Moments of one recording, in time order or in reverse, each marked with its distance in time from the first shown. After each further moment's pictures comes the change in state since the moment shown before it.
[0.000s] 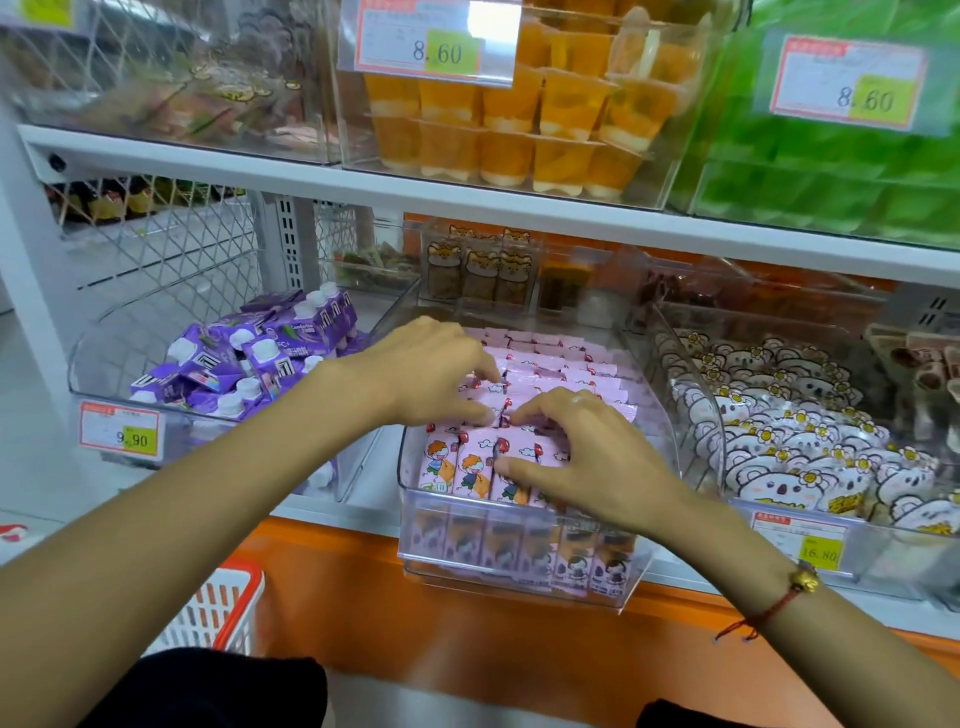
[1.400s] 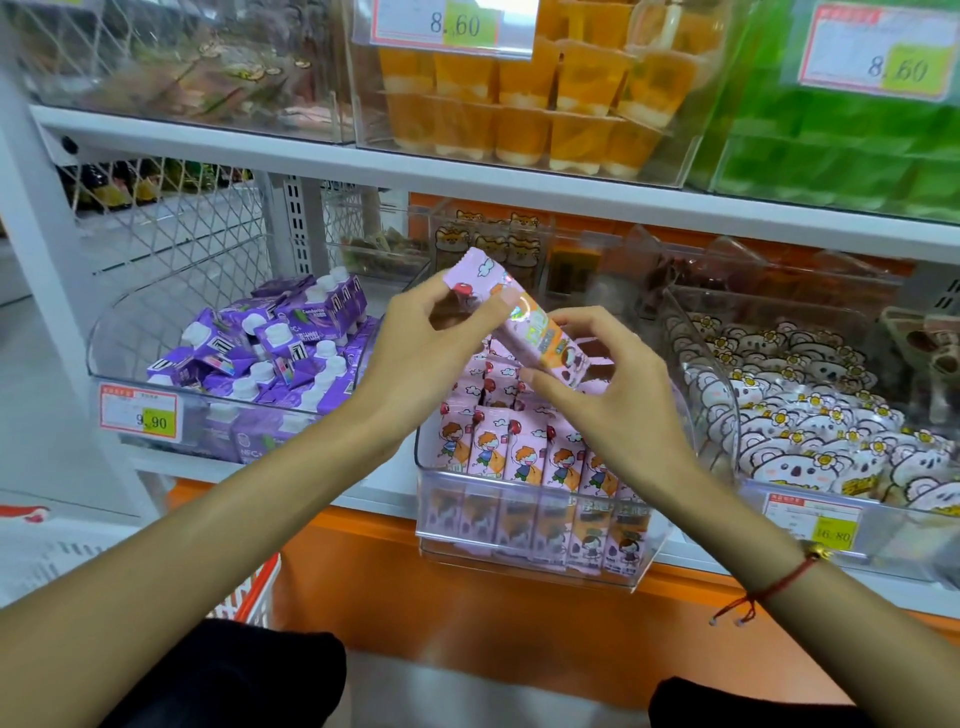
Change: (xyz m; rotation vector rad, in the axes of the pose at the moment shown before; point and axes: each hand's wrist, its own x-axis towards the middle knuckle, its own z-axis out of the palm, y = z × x) left_hand -0.035 0.042 -0.010 -1.334 0.630 -0.406; right_hand 0.003 -0.029 -0.014 0.380 0.424 0.005
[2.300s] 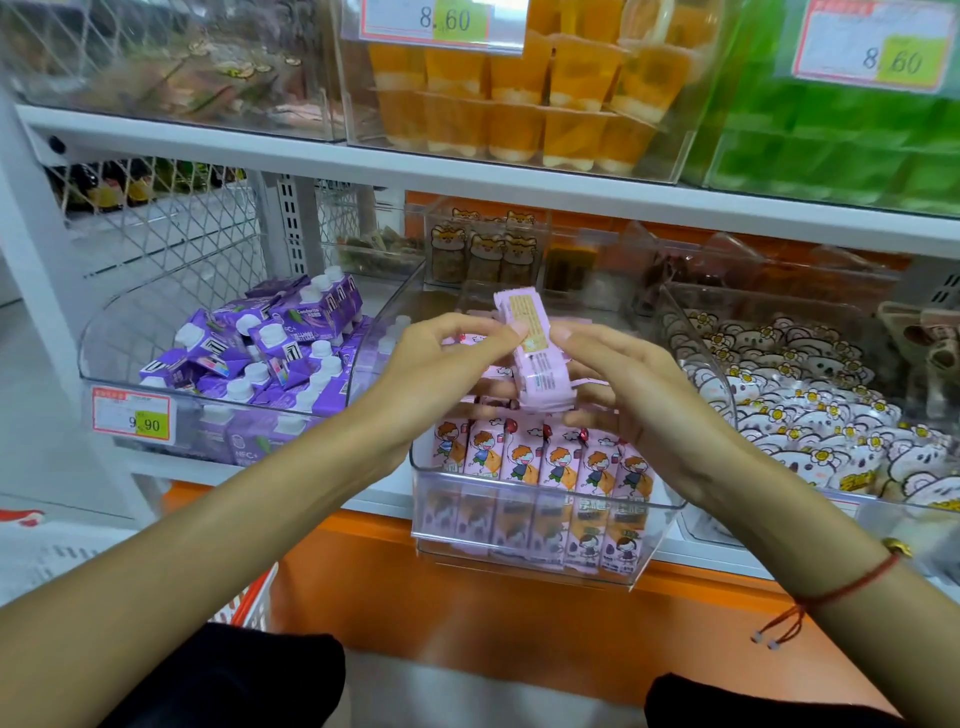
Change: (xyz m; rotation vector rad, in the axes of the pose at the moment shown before) left_hand -0.007 0.001 0.008 -0.087 -0.089 -0.363; right_hand 0.006 -0.011 -0.022 0.590 -0.238 0.591
